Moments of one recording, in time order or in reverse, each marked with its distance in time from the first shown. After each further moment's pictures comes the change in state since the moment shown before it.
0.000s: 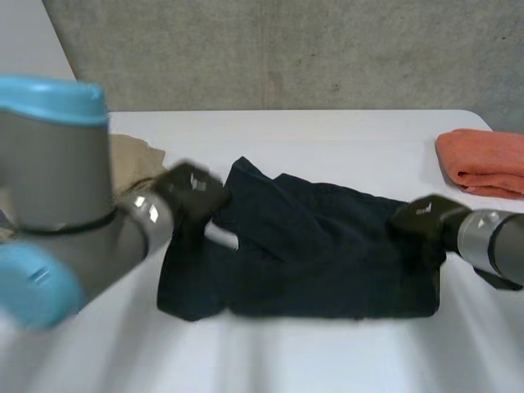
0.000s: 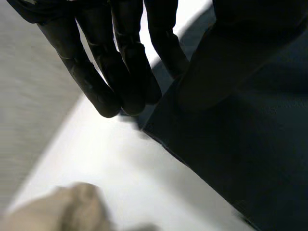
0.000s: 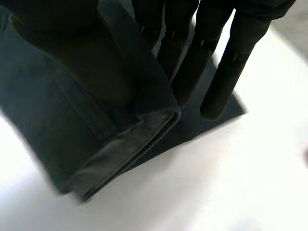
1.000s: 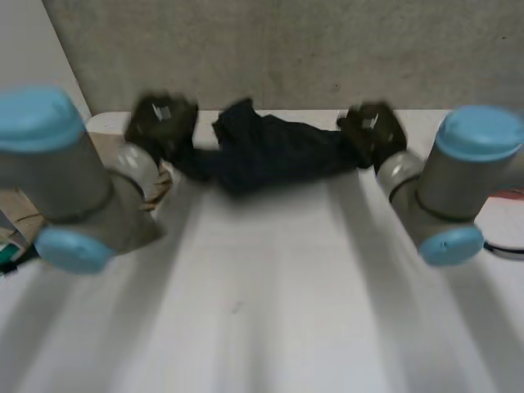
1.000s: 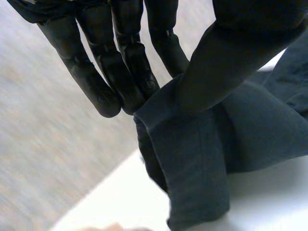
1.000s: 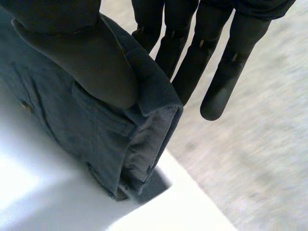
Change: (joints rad) left arm 0.120 -0.052 -0.102 0.554 0.007 -0.269; right arm 0.192 0.321 -0.252 -0.720 0.097 0.180; left_hand 0.000 0.000 0.000 0.000 0.000; right_hand 0.000 0.000 -0.003 0.000 0.000
